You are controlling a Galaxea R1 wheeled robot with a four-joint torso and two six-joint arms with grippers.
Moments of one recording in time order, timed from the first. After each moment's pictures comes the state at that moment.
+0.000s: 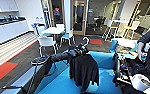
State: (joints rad) left arm 0.10 3.09 -2.23 0.74 0.10 -1.51; right arm -1.56 3.08 -2.72 0.10 0.11 0.03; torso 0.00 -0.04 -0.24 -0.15
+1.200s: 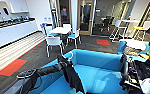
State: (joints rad) left arm 0.32 2.85 -2.23 0.97 0.12 -1.50; right arm -1.56 3.08 -2.72 0.10 0.11 0.03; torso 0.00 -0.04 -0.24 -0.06
